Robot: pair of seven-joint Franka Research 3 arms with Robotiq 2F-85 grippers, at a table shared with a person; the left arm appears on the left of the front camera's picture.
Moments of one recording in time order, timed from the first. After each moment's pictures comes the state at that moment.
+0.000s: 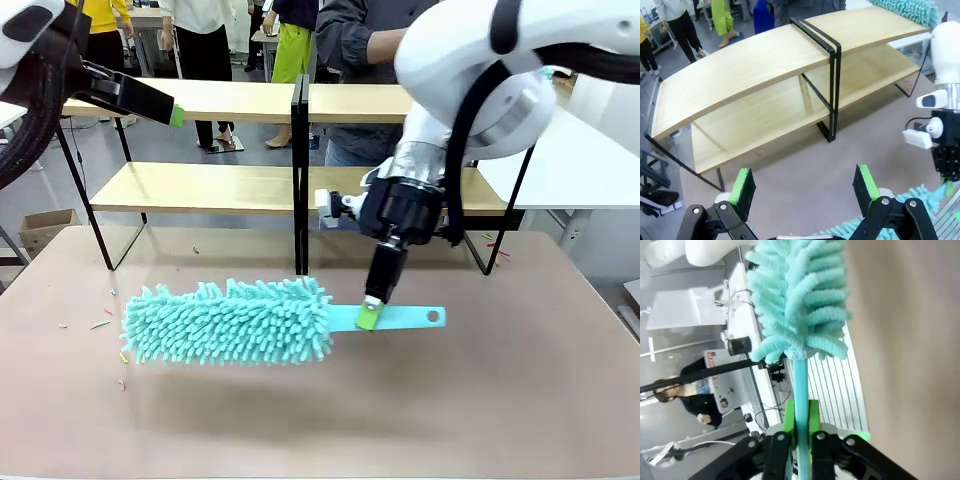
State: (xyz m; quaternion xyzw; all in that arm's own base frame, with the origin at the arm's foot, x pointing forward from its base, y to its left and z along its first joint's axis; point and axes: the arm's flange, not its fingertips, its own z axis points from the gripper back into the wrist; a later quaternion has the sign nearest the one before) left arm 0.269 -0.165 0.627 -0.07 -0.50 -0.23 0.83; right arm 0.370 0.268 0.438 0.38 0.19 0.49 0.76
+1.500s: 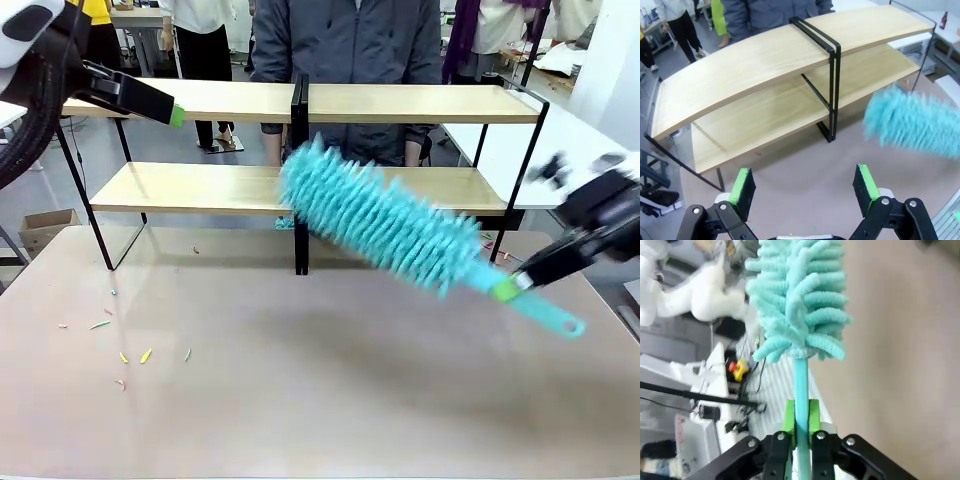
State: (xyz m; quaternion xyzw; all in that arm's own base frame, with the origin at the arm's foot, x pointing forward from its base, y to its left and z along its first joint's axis) left arm 0.269 -0.166 0.628 -0.07 -0.50 -0.23 0.83; right arm 0.303 0.037 0.470 0.45 -0.14 0.37 0.80
